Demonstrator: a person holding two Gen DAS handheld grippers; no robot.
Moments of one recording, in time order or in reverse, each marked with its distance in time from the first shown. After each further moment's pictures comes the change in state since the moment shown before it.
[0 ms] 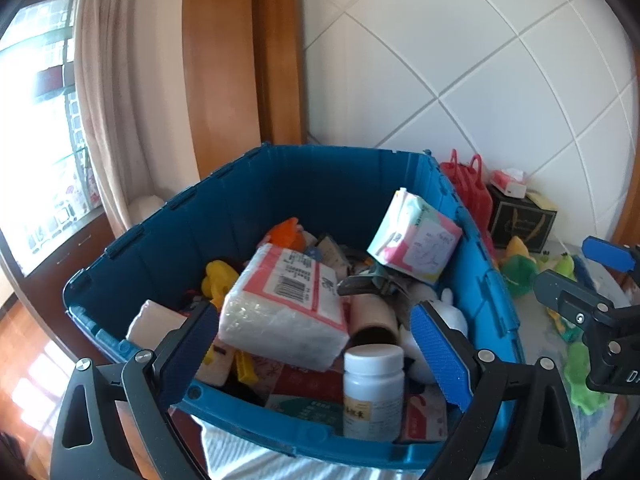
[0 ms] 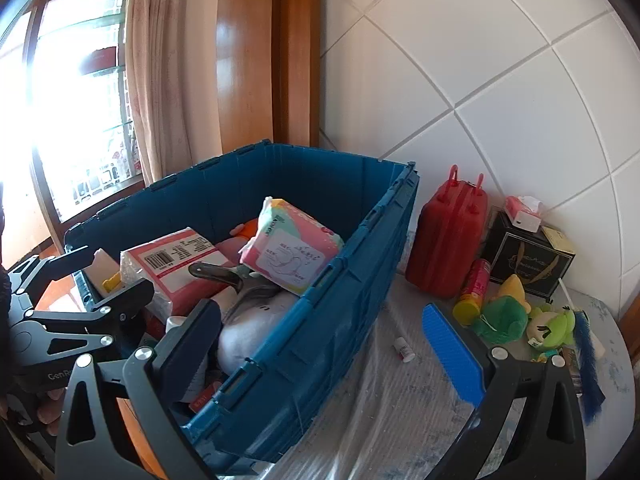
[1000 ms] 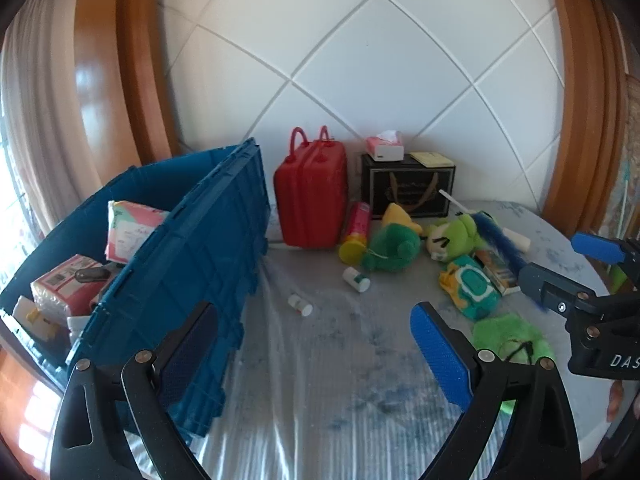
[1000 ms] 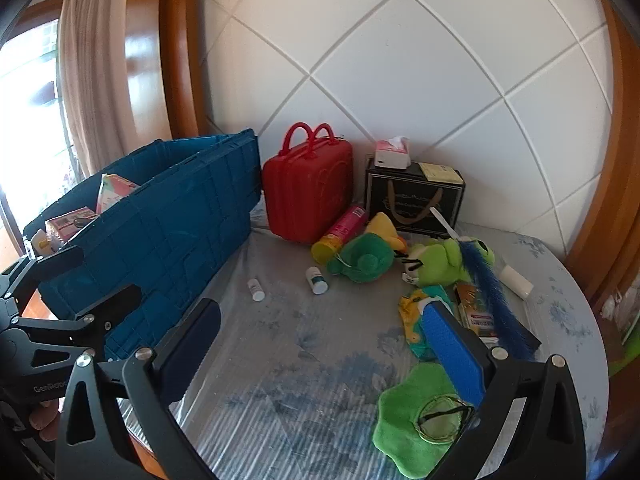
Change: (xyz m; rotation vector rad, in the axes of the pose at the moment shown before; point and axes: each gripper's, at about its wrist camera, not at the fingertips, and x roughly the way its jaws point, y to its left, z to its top) left arm -0.033 -0.302 -0.032 0.178 0.030 -0.145; right arm -0.105 -0.264 -0.105 0.155 0.041 -0.130
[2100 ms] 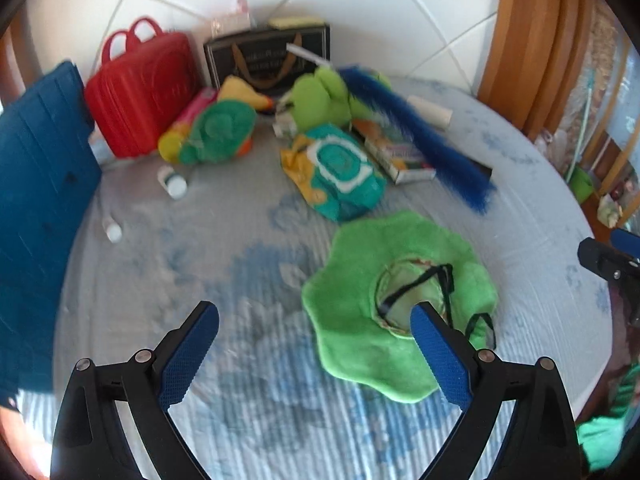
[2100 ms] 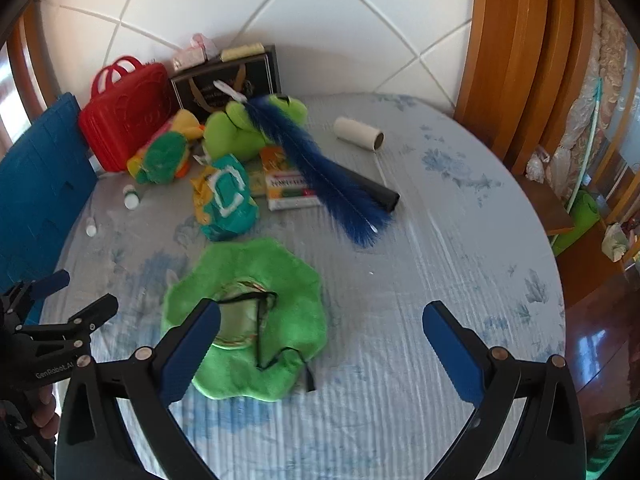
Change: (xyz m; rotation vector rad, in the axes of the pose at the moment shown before) left arm 0.150 -0.246 -0.093 0.095 0.389 -0.196; right arm 0.016 -0.266 -0.145 0.263 0.314 -0.253
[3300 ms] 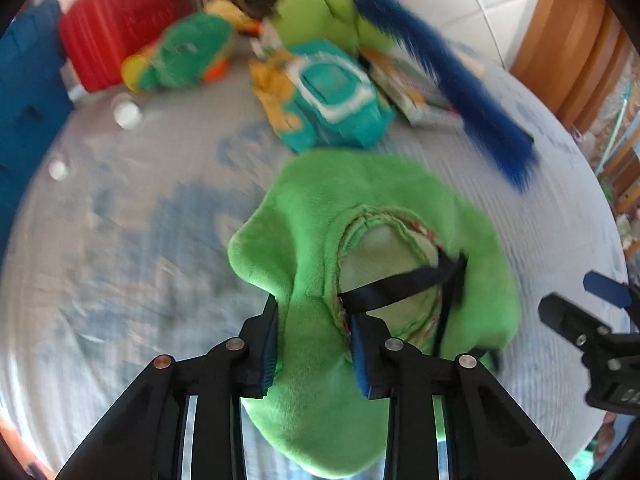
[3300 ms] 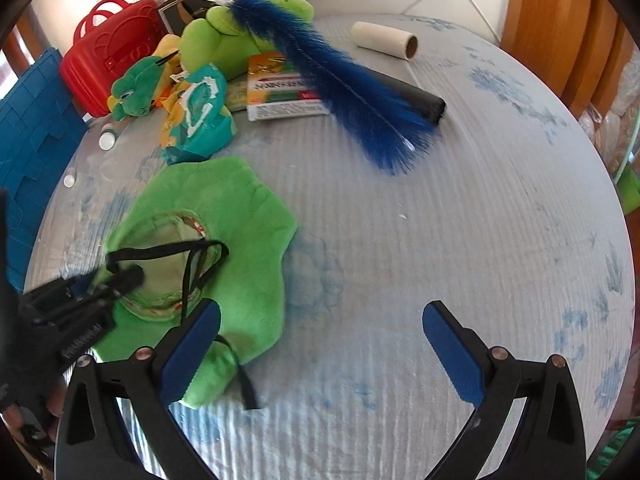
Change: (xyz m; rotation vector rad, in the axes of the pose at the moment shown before) left arm 0.073 -0.022 -0.012 -0.099 0.053 0.034; right arm 0.120 -0.019 -0.027 -0.047 0.177 0.131
